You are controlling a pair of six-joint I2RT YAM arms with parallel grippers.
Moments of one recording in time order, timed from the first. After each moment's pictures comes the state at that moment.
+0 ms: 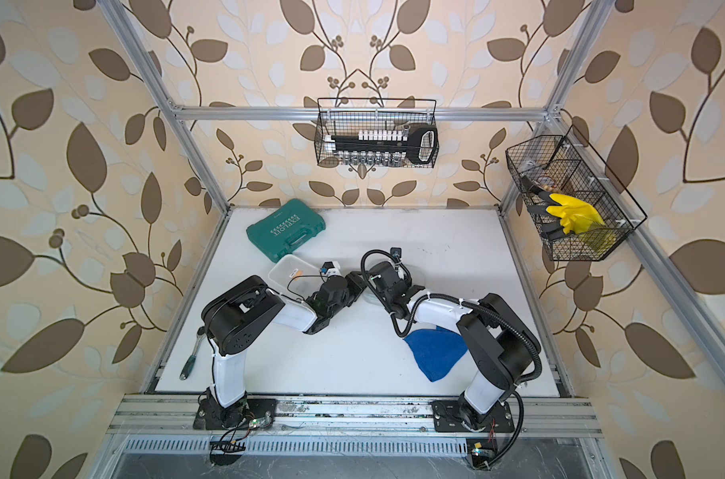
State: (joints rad) left arm -0.73 1.98 0.80 0.84 -0.14 -1.36; right arm 0.66 1.66 0.86 -0.01 0.55 0.56
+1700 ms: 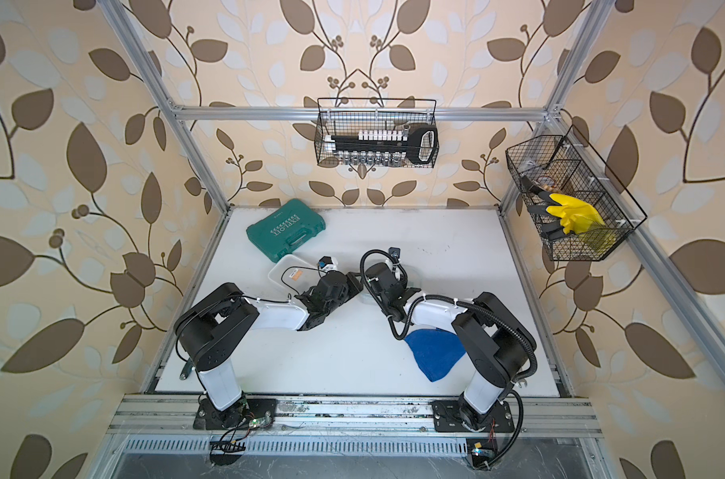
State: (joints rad) left arm -0.74 1.80 0.81 0.49 -0.20 -1.13; right arm 0.69 1.70 0.86 0.08 0.55 0.64
